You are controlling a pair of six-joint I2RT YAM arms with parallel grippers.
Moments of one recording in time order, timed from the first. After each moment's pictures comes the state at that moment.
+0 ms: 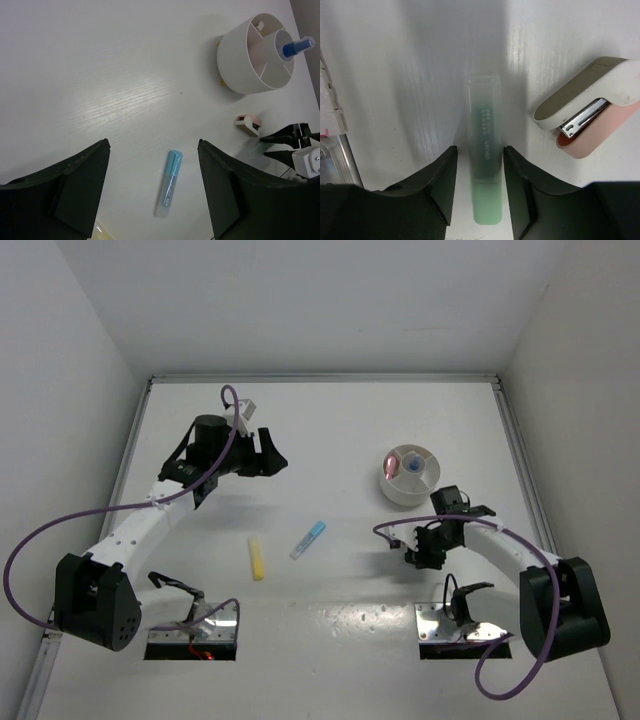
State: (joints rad) left arm -0.29 1.21 0.91 -0.22 0.34 -0.35; right arm 0.21 1.17 0.41 -0.65 -0.47 -1.26
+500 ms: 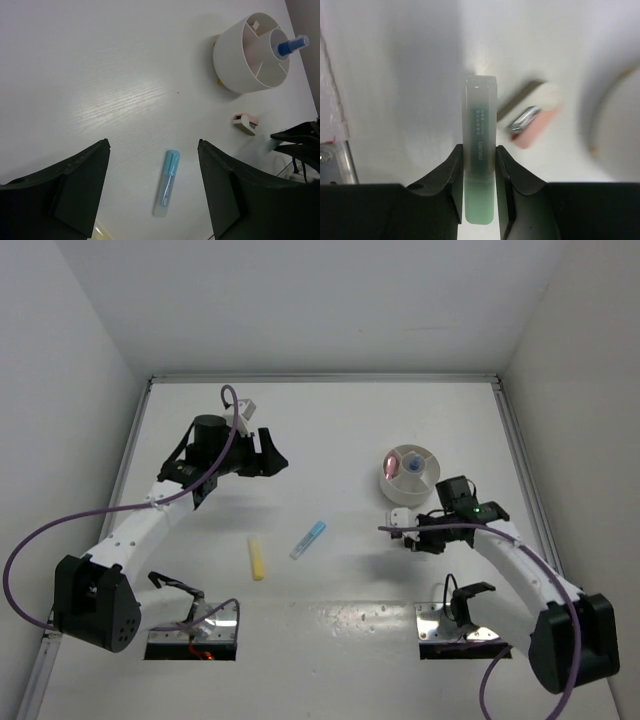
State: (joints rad) left arm -0.29 1.20 0.91 -0.22 0.35 -0.35; right arm 0.23 1.06 0.47 -0.72 -0.50 -1.24
